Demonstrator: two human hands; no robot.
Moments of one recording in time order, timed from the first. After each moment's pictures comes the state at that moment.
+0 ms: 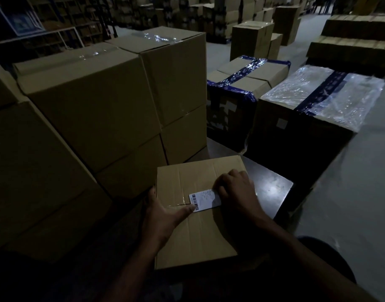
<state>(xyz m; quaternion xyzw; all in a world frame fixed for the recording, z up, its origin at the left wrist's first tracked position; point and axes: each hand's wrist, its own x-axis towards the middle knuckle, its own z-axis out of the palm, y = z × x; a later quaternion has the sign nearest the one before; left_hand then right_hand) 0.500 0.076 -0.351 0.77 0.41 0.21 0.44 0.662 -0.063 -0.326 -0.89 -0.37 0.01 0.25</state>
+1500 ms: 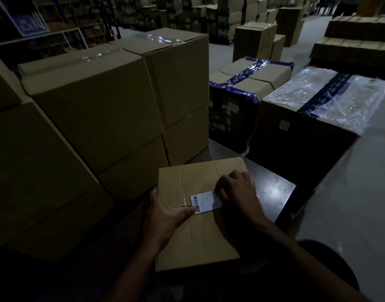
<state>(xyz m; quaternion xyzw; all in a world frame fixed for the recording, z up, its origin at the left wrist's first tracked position) 0.498 0.077 -0.352 0.76 0.42 0.20 0.45 0.660 -0.063 -0.334 -0.89 -0.38 -0.03 0.24</state>
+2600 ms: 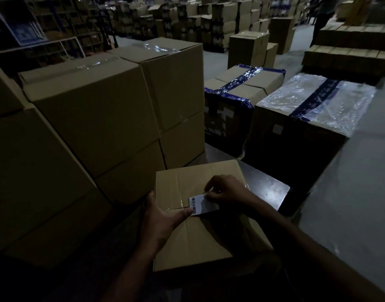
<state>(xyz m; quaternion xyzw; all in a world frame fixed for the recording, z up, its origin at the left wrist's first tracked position) 0.501 0.077 -0.351 0.75 0.42 0.20 0.46 0.685 -0.053 -0.306 -0.83 -0.45 0.20 0.25</state>
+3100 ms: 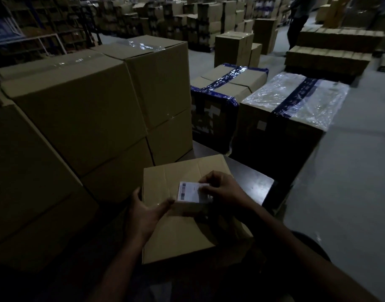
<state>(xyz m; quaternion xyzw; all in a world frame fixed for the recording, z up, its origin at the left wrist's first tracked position) 0.495 0.081 -0.346 0.72 0.46 0.18 0.48 0.658 -0.085 -0.302 -0.74 -0.30 0.27 0.53</state>
